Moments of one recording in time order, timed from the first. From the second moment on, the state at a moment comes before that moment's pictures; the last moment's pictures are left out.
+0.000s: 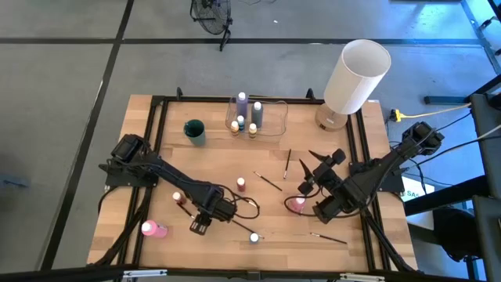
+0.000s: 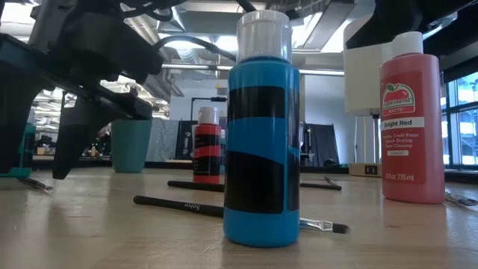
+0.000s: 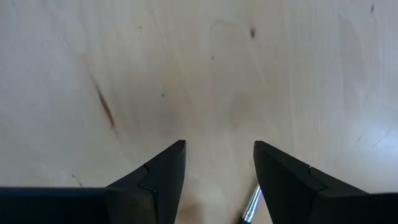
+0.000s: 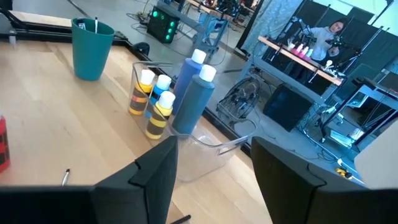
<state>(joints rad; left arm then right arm) -0.43 1.85 1.18 -0.86 0.14 -0.11 0.66 1.41 0.94 -1.03 1.36 1.13</state>
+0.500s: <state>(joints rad) -0.49 1.85 1.18 -0.90 0.08 0.00 0.66 1.41 0.94 -0.95 1.33 1.14</state>
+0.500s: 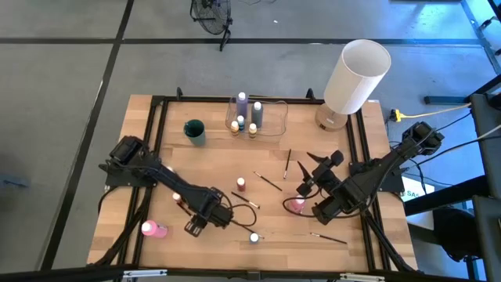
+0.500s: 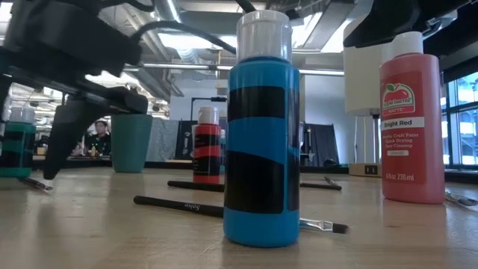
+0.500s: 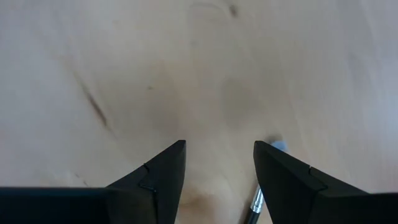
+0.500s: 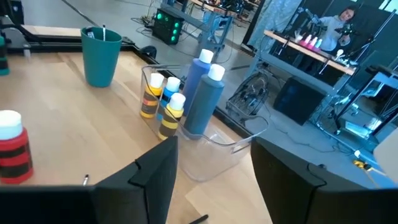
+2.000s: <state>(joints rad) -0.50 1.57 0.96 -0.68 -0.08 -0.11 0.78 1.41 0.94 -0.53 1.17 0.83</state>
